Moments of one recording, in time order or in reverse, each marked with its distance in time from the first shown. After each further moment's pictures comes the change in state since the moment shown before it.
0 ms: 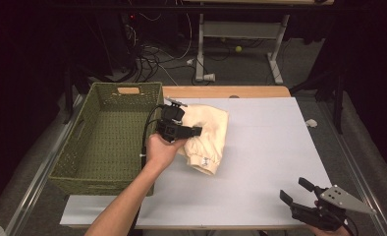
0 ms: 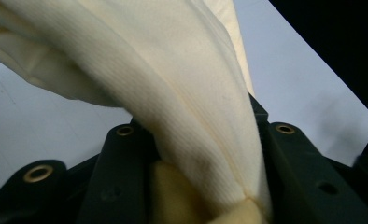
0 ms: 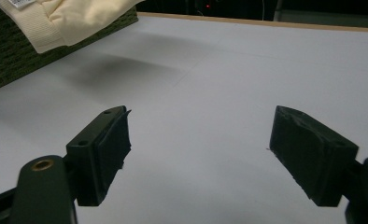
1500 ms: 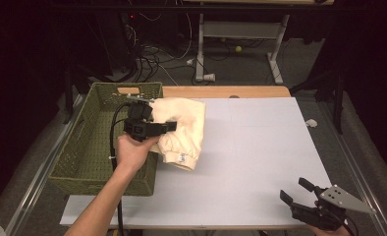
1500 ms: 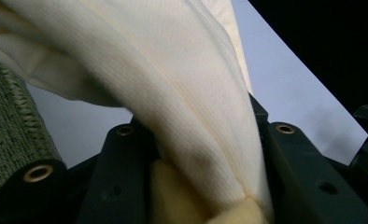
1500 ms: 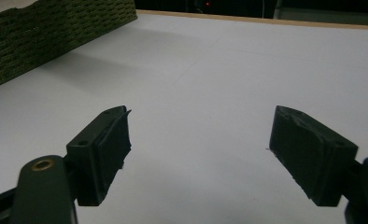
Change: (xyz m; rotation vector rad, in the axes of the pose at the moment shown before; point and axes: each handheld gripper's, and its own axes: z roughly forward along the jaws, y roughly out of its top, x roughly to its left) left arm 0.027 -0.021 -0.068 -0.105 0.026 -0.048; right arm -0.001 0.000 0.000 0.007 -0.001 -0.002
